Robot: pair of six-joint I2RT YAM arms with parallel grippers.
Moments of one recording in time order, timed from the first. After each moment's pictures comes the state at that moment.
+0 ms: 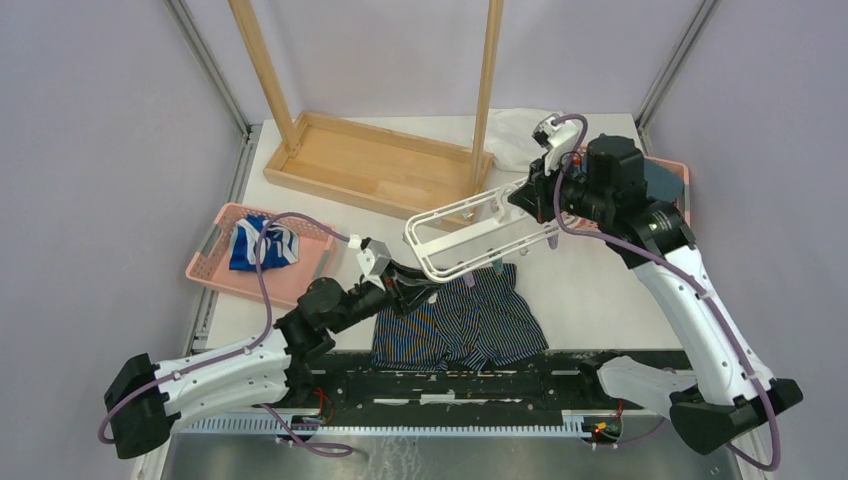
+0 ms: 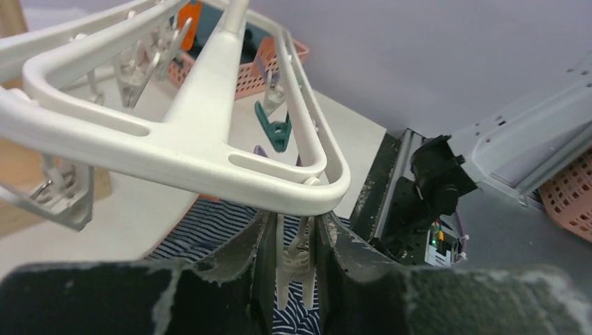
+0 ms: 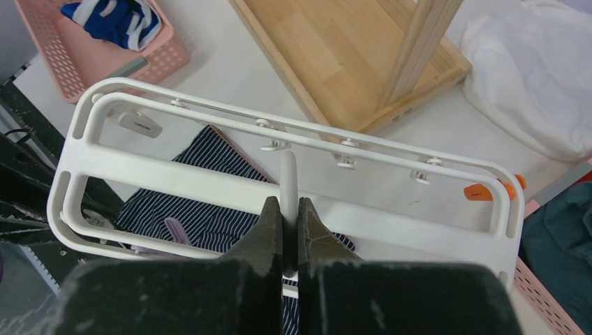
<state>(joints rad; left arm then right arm) -1.00 0.77 0.36 0.56 0.12 -0.30 0.41 1.09 1.38 -0.71 -0.35 -0.03</state>
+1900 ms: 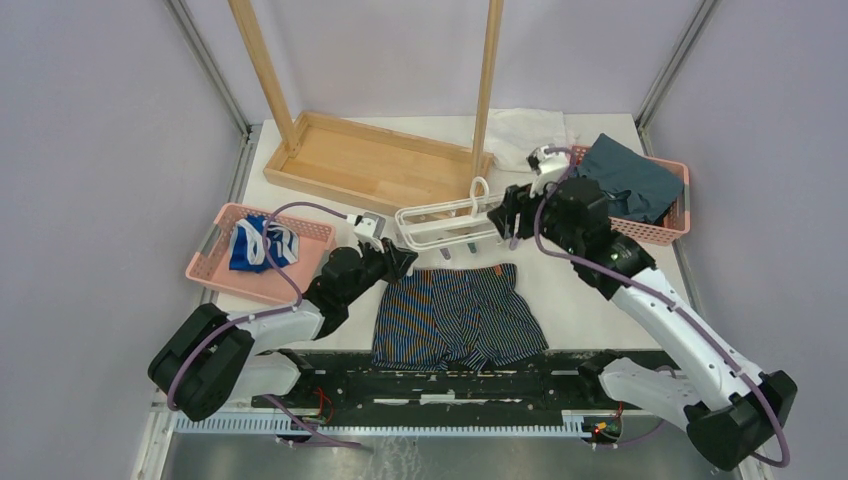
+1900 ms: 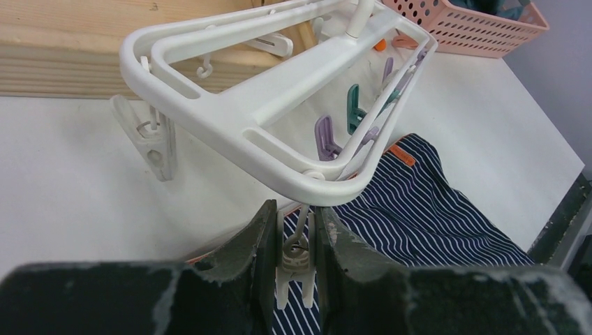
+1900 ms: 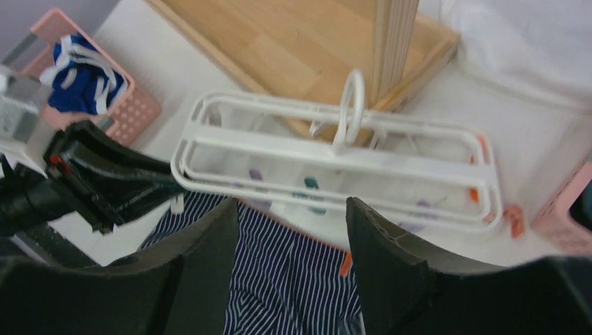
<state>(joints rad) -0.63 1.24 0.31 0.74 0.05 -0.41 0.51 1.05 1.05 -0.31 -0.08 0.19</state>
